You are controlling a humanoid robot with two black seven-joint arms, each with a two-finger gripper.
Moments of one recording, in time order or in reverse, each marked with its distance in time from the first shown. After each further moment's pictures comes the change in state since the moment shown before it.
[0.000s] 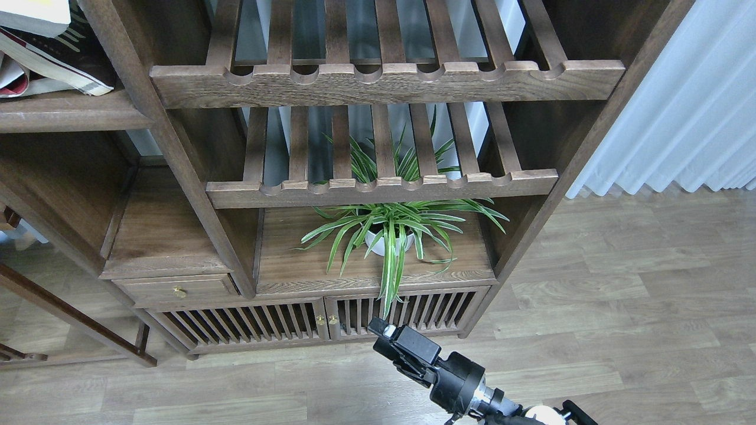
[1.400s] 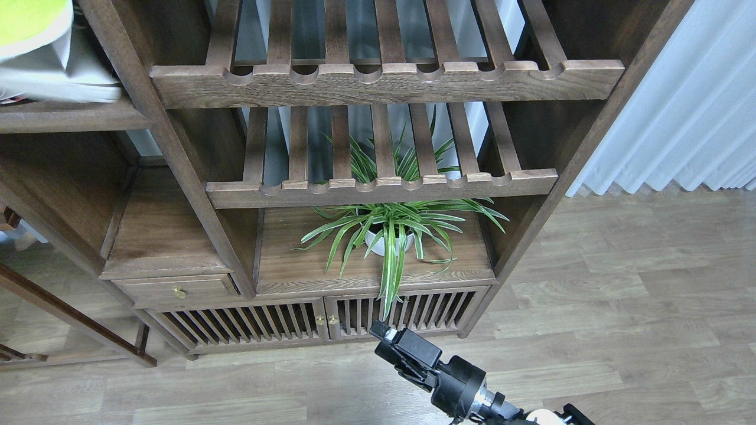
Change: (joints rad) left arm 0.005 -0.030 -0.005 0.148 0.067 0.000 0.000; right arm -0.005 0.000 -0.001 -0.009 0.001 0.000 0.000
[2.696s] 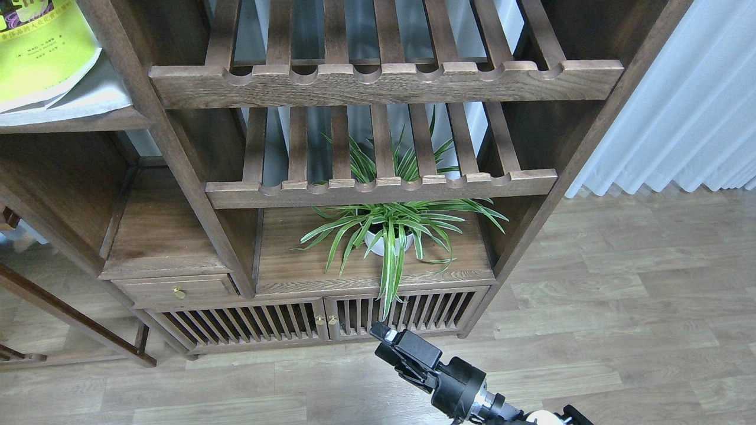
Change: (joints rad) left arm 0.079 0.165 0.095 -0.351 0.204 0.001 0.000; right arm -0.006 0.000 0.001 -0.005 0.002 0.000 0.000
